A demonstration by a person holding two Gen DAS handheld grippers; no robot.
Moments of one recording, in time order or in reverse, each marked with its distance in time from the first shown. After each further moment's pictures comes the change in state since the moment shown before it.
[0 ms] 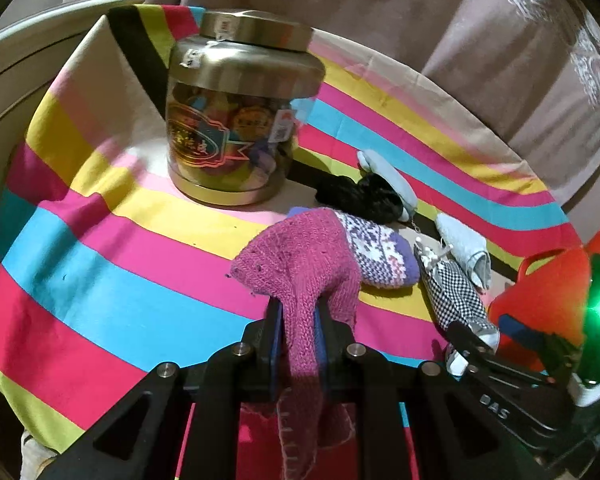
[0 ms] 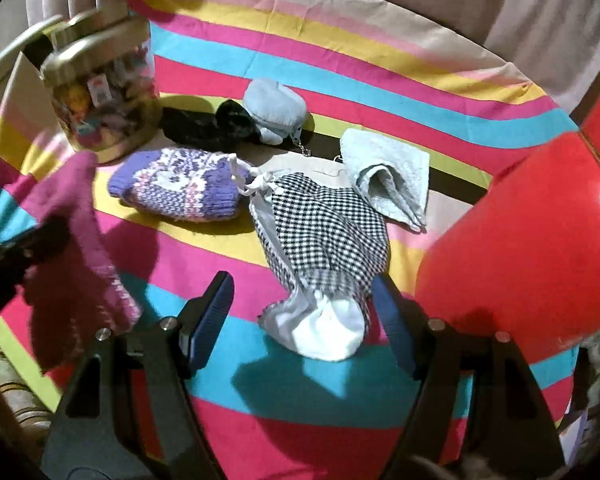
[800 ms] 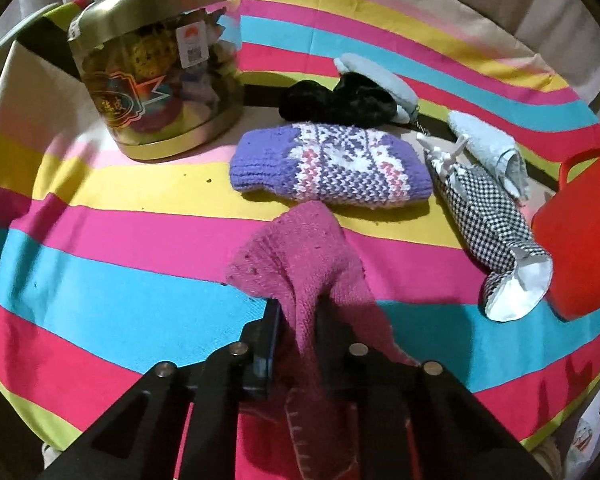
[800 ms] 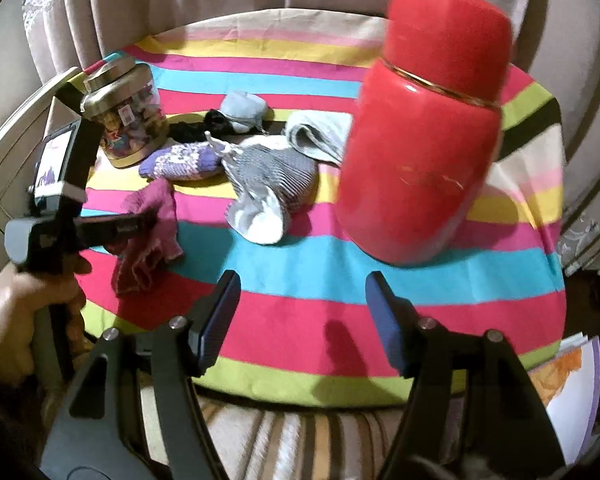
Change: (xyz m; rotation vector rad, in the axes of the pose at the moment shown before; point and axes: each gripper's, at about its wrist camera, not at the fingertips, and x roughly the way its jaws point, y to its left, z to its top) left arm 0.061 -0.052 -0.017 0.205 0.233 0.132; right arm -0.099 -0.070 -0.075 0.151 -0.054 0.103
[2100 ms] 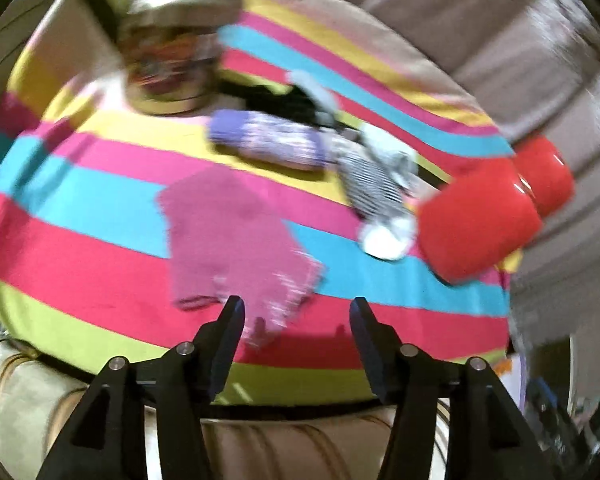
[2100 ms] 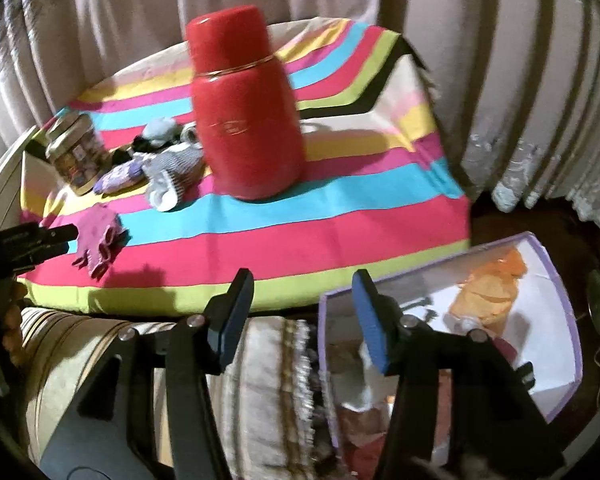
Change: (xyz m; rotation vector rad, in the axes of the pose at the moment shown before) left arm -0.087 0.018 -0.053 -0.153 0.001 -0.285; right arm -0.091 -0.107 -0.083 0.225 -0.013 -0.101
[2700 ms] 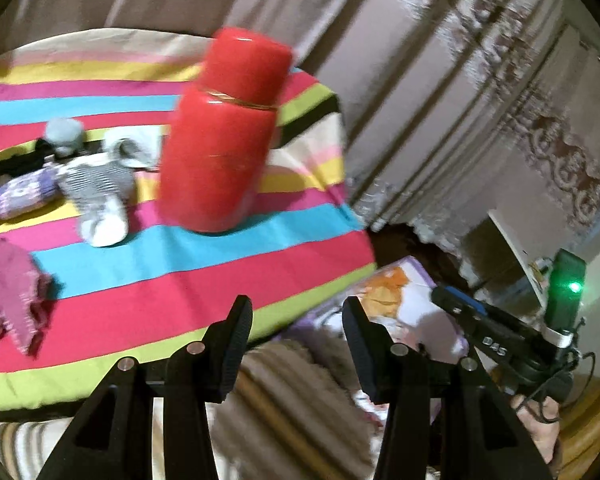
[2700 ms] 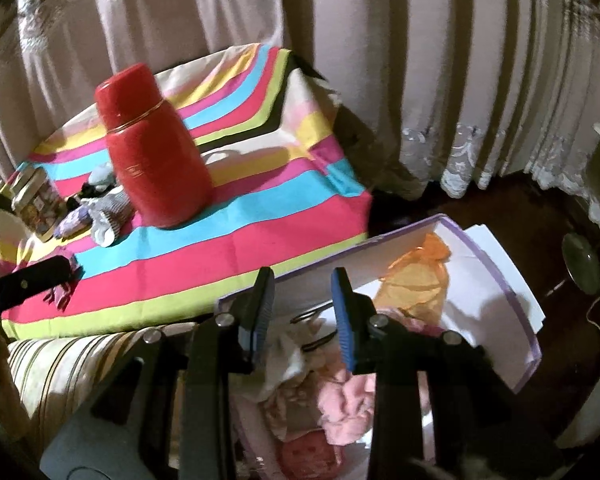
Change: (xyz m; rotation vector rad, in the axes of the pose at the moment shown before) left arm -0.027 -0.189 -0.090 0.481 0.029 -0.359; right arm -0.041 -0.094 -0.016 0.159 -0.080 -0.121
